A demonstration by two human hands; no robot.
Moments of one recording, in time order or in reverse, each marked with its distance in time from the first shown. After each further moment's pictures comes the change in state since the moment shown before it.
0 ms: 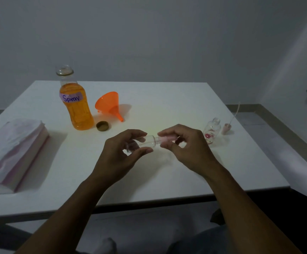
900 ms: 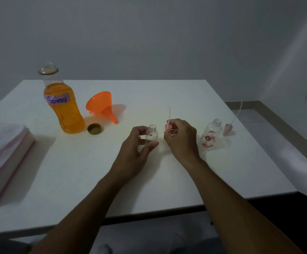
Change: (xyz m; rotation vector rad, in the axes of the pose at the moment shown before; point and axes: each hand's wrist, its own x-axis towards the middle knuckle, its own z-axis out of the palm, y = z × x) left_hand 0.028 -0.015 0.056 -0.149 -0.103 -0.227; right_hand 0.052 0.067 0.042 -0.246 0.412 0.170
